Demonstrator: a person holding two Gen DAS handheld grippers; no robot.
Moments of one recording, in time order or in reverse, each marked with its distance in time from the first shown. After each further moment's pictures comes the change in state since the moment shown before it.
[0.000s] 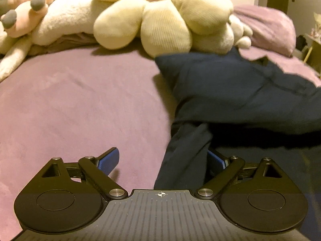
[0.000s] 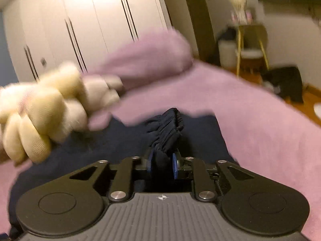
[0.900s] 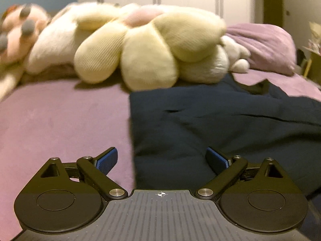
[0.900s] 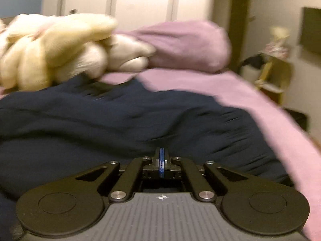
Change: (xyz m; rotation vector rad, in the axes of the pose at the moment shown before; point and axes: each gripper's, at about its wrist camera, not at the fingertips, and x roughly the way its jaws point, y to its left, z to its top) left arm 0.065 -0.048 0.034 -0.001 -0.153 0.019; right arm 0.067 0.058 -0.037 -0.366 -0.091 -0.087
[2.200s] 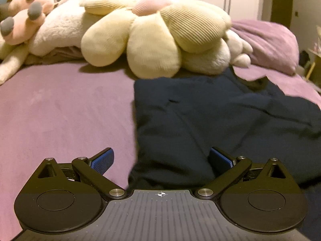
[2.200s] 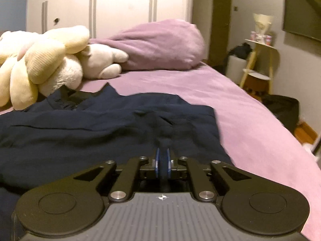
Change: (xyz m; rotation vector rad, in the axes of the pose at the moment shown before) left arm -0.027 -0.008 -0.004 -0.015 0.088 0.006; right arm -0.053 -0.048 -0.003 0.087 0.064 0.043
